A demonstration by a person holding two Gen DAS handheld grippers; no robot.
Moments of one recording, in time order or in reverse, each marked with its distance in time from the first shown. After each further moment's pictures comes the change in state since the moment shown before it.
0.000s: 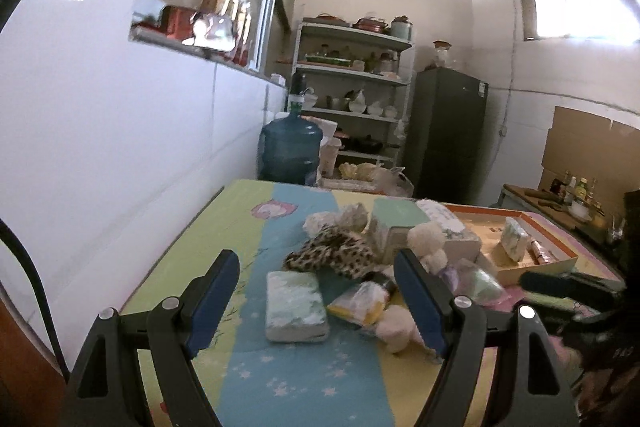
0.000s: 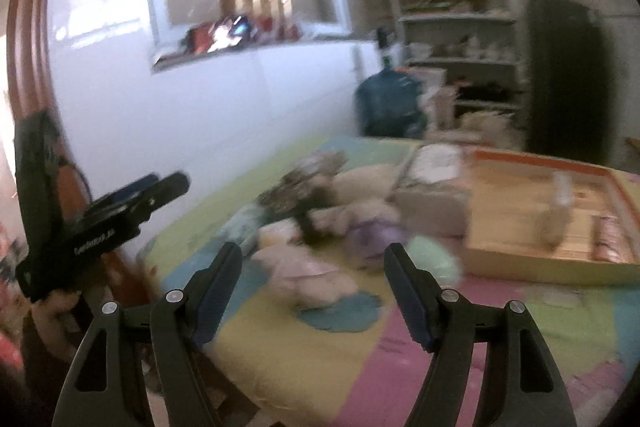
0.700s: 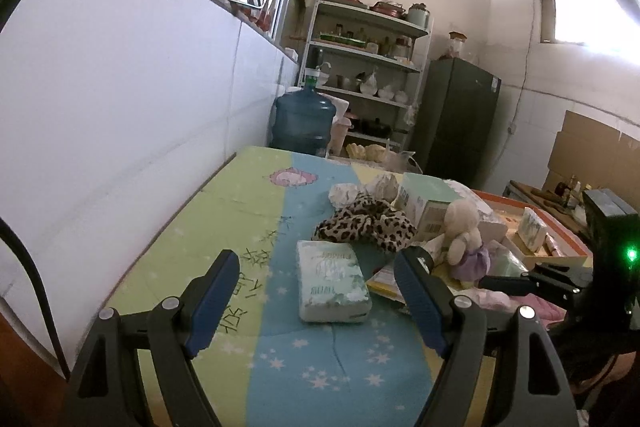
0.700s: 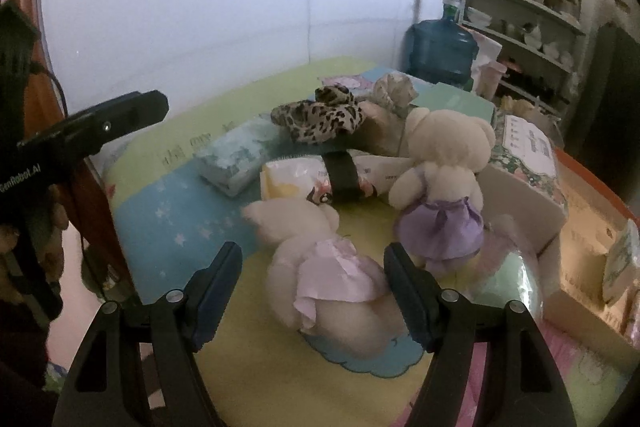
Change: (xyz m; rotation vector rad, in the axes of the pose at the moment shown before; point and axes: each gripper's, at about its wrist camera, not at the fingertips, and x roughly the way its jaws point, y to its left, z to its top) left arm 0.026 0.038 -0.023 -0.069 0.074 -0.008; right arm 0.100 0.026 -0.006 -0.251 0.246 -0.036
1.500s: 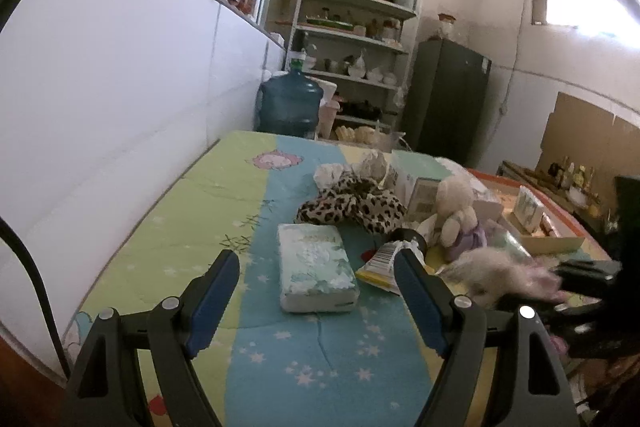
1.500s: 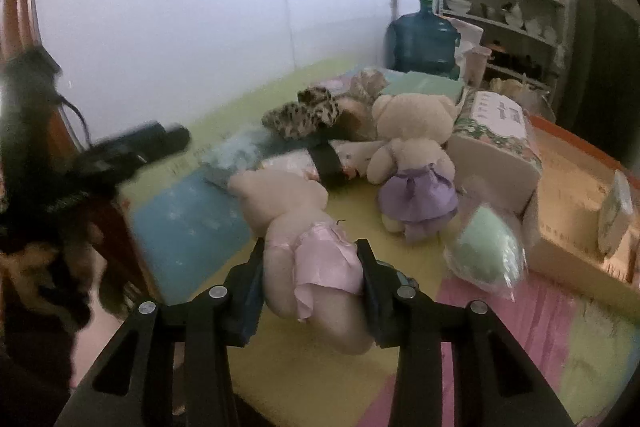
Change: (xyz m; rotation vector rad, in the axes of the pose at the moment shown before) left arm 0.019 -0.013 -0.007 0.045 0.064 -0.029; right arm -0.040 -0.022 -0.021 0.165 -0.064 0.050
